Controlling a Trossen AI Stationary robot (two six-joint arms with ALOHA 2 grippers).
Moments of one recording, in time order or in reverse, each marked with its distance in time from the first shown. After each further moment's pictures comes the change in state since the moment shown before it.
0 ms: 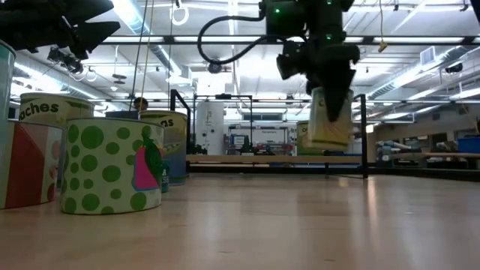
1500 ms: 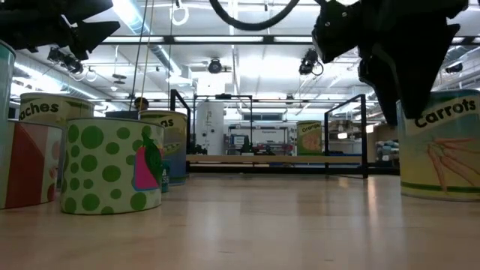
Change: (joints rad) left arm 0.000 0.000 0.000 0.005 0.000 -0.026; right arm 0.461 0.042 -0.062 0.020 -0.021 0.652
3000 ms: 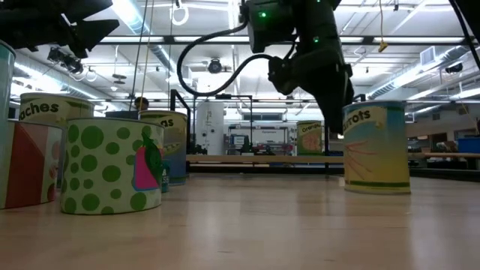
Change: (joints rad) left arm 0.000 0.000 0.000 0.019 0.000 0.027; right arm -0.326 0.133 0.168 -0.119 -0.062 -0.167
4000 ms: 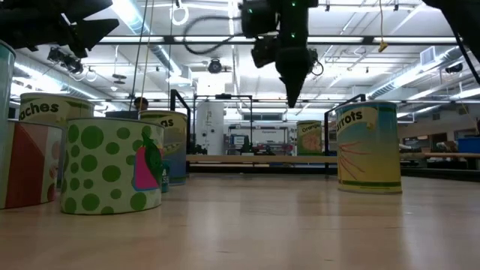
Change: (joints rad) left arm 0.000 0.000 0.000 0.005 0.000 0.007; right arm -0.264 0.000 0.296 -0.053 0.223 -0.596
